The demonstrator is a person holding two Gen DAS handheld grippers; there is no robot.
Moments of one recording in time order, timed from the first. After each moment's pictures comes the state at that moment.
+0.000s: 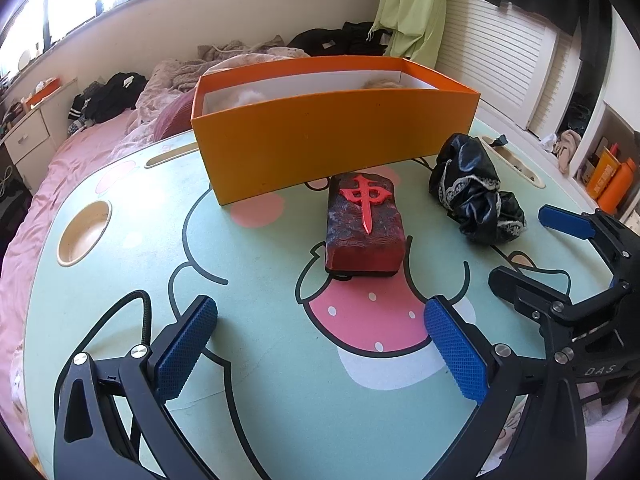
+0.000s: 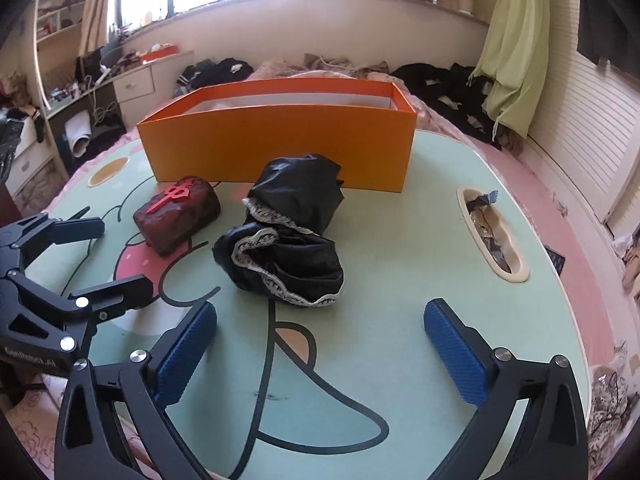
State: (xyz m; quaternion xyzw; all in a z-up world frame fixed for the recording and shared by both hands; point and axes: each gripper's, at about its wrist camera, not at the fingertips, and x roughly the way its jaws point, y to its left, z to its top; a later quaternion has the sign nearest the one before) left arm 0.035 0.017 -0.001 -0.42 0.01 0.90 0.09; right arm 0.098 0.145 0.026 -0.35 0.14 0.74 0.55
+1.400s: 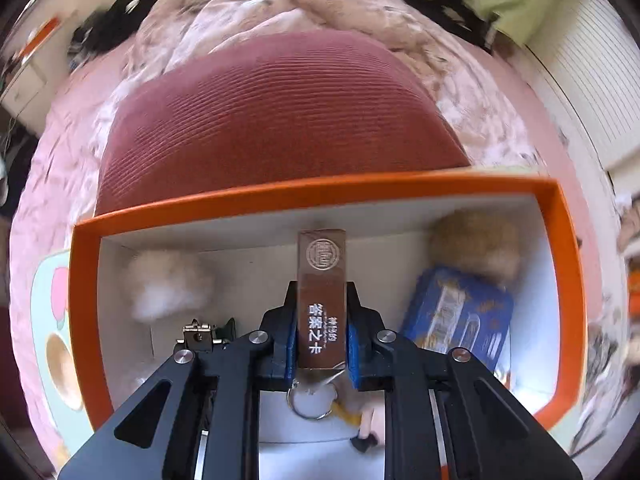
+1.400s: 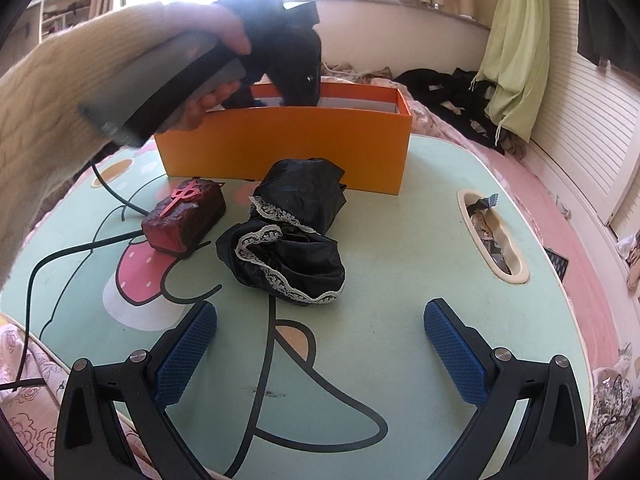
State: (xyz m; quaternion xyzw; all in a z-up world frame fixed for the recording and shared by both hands) left arm -0.198 0.054 0.026 -0.59 -0.04 0.80 0.01; right arm 0.086 0.150 0.030 -0.34 0.14 0.75 0.56
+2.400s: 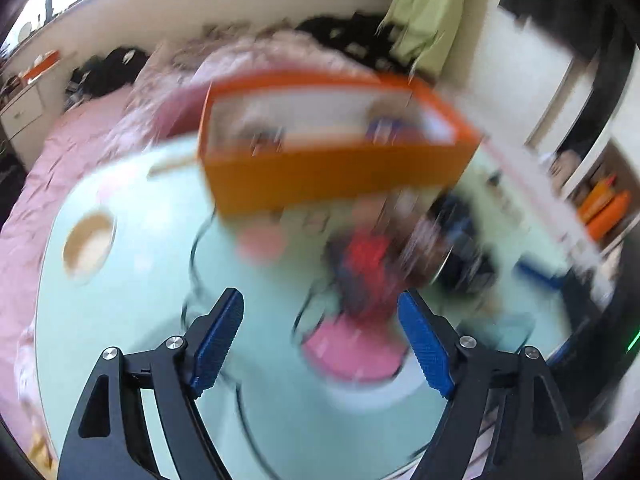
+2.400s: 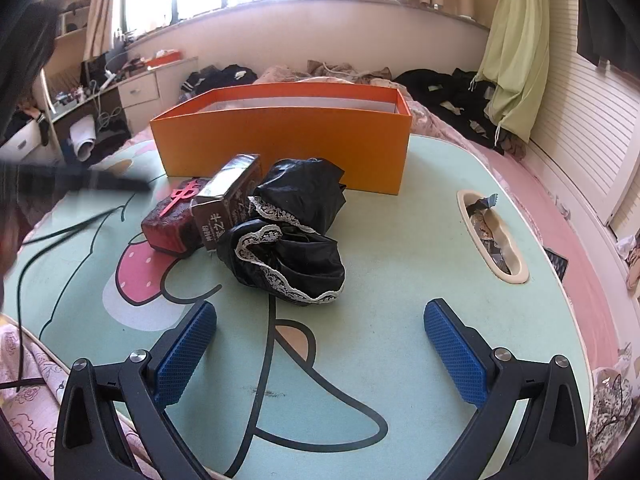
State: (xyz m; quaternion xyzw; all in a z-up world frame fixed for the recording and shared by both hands) left arm 0.019 0.006 0.036 -0.47 -0.04 0.88 0.09; right arm 0.086 0.153 0.031 -0.34 0.14 0.74 0.56
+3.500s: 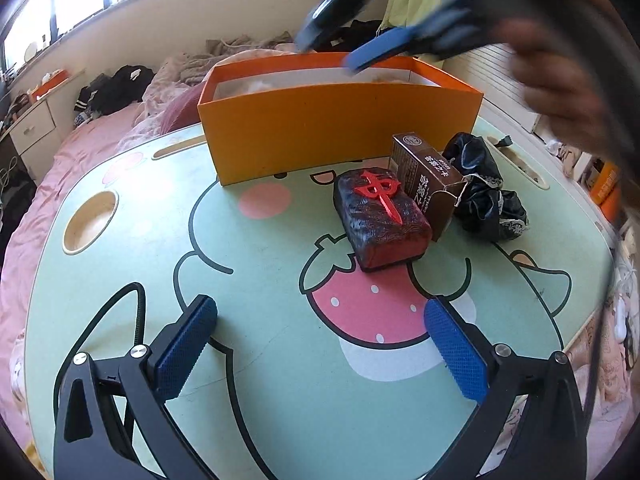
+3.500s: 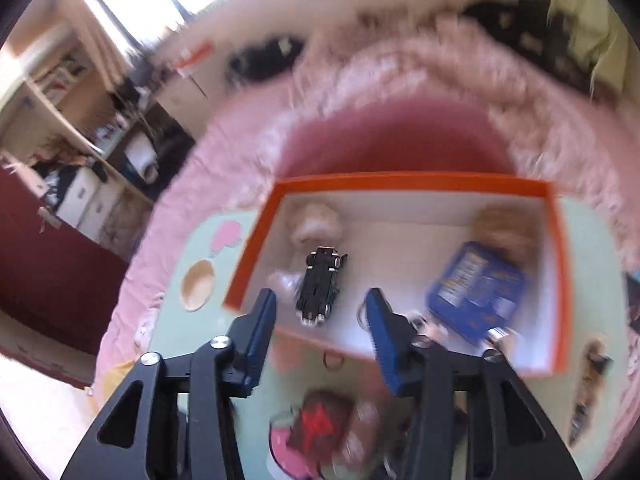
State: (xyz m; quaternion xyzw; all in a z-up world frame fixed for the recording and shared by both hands) left arm 0.040 0.019 0.003 -0.43 -0.01 0.90 0.08; right arm -0.022 0.352 0.099 -0.38 0.37 0.74 0.41
